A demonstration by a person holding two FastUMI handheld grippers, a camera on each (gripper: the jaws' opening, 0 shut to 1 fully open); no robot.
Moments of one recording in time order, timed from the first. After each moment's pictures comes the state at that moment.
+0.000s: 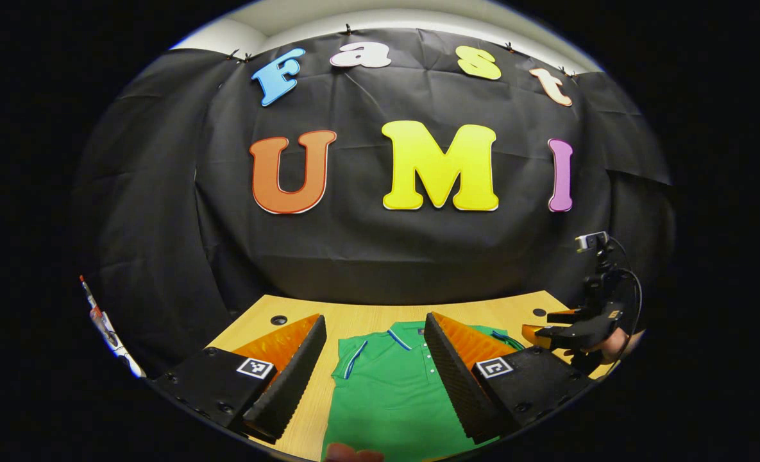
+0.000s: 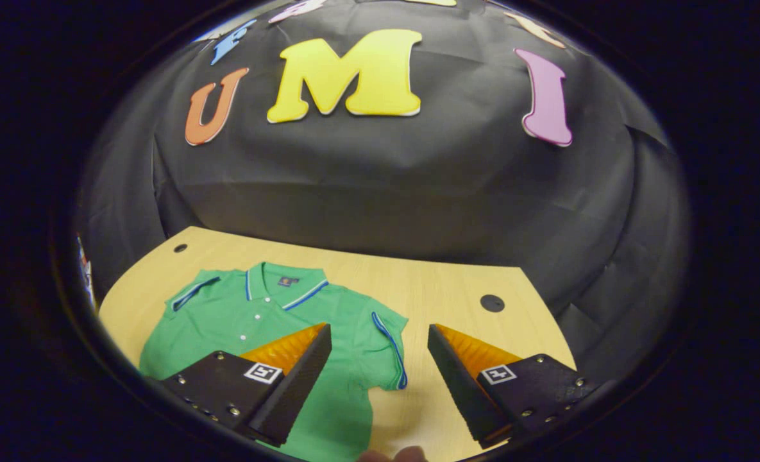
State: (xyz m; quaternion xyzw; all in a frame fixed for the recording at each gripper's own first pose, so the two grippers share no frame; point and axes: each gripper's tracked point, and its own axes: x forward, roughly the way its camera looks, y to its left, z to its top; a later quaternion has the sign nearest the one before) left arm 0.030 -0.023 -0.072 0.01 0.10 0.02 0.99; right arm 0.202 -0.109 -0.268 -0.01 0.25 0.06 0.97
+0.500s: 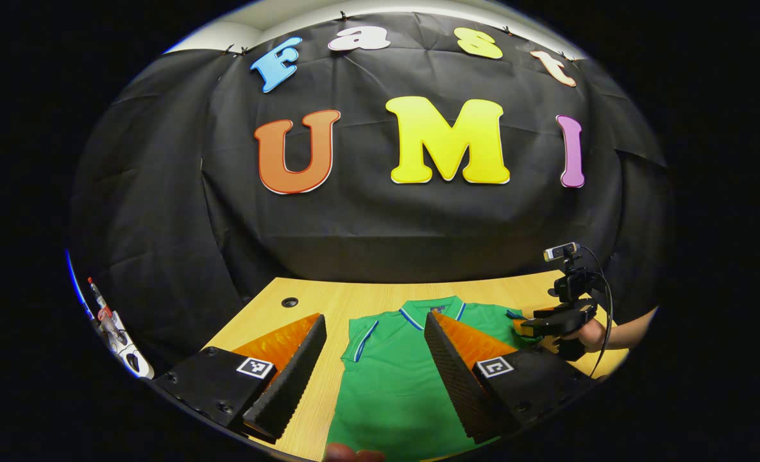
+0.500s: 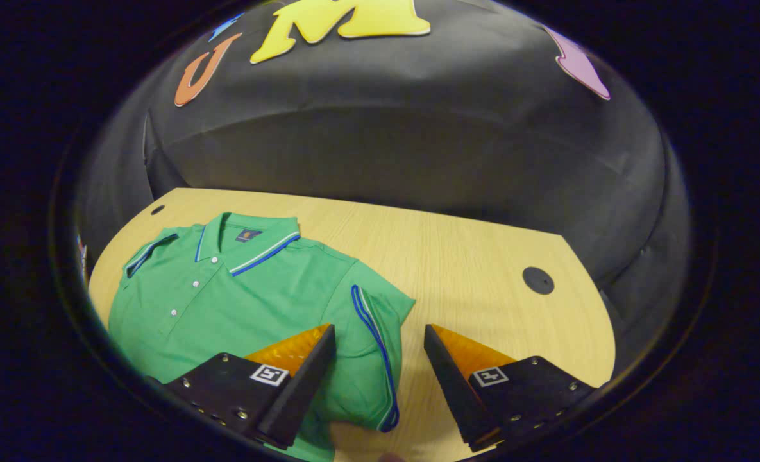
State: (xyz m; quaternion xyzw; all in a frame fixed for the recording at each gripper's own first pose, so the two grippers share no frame) left arm 0.025 -0.011 -0.104 0.02 0.15 0.06 0.99; right arm 0.262 -0.115 -0.377 -0.01 0.33 0.08 0.94
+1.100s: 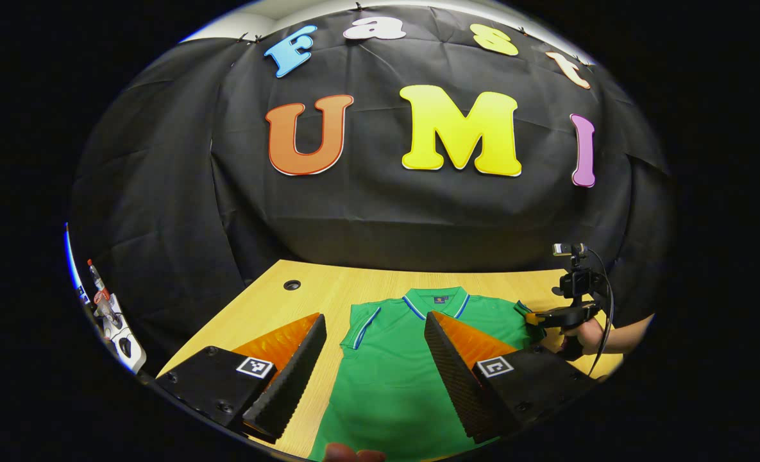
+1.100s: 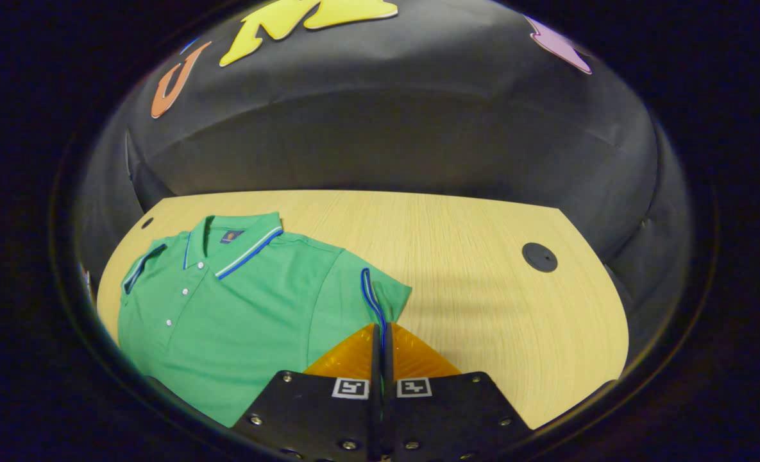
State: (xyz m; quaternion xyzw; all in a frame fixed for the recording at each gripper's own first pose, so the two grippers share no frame) left arm 0.022 -0.012 -0.122 0.00 0.17 0.07 0.98; right arm 0.265 -0.119 -0.371 0.03 0.35 0.06 0.93
